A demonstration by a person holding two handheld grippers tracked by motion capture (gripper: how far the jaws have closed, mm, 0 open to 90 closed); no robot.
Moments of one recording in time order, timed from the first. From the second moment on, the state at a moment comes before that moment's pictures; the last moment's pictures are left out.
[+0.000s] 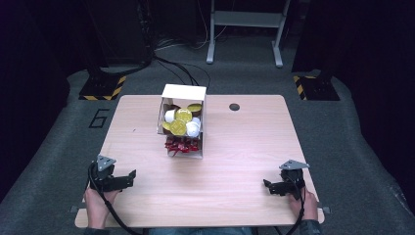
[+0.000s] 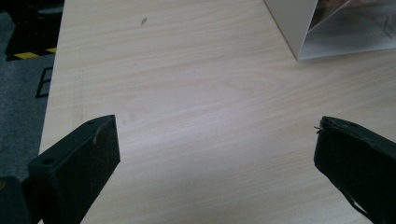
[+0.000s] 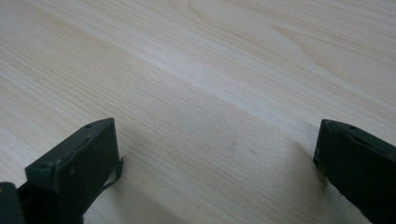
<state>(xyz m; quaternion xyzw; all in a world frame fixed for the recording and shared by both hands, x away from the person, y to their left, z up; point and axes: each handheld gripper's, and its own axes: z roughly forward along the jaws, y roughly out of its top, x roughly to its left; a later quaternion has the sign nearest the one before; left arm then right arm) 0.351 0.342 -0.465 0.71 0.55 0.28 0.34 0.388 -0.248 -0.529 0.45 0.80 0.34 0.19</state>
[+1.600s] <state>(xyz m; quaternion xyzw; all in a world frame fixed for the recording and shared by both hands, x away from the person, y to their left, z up) 0.378 0.288 -0.350 0.73 0.45 0.32 0.40 0.388 -0.248 -0.529 0.45 0.80 0.34 0.19</state>
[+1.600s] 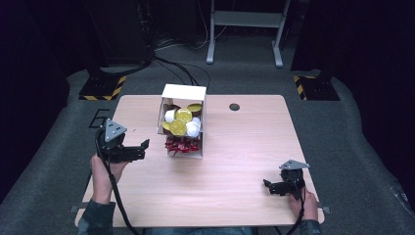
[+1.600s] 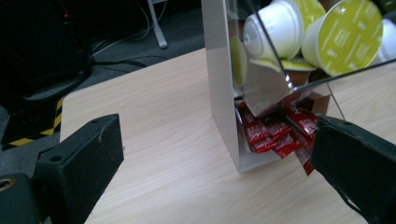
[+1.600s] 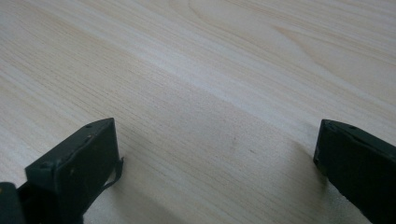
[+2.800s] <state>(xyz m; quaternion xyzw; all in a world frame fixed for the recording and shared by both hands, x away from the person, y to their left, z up) 0.411 0.202 -0.325 0.76 0.39 0.31 0.42 0.388 -0.248 -0.529 0.45 0.80 0.34 0.18</state>
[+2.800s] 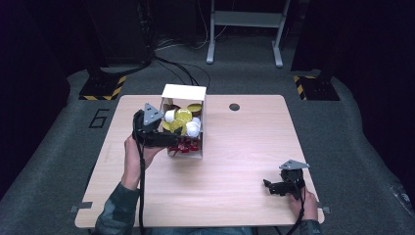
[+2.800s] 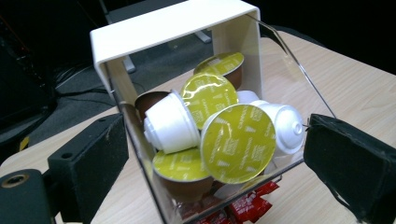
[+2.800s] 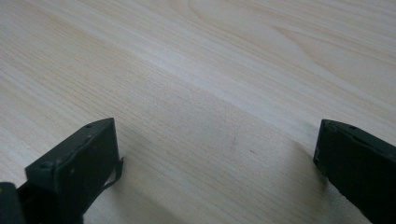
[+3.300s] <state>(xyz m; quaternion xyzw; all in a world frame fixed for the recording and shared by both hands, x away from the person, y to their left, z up) 0.423 0.180 -0.338 0.78 0.37 0.30 0.40 0.388 -0.248 -0.529 0.45 0.80 0.34 0.18</state>
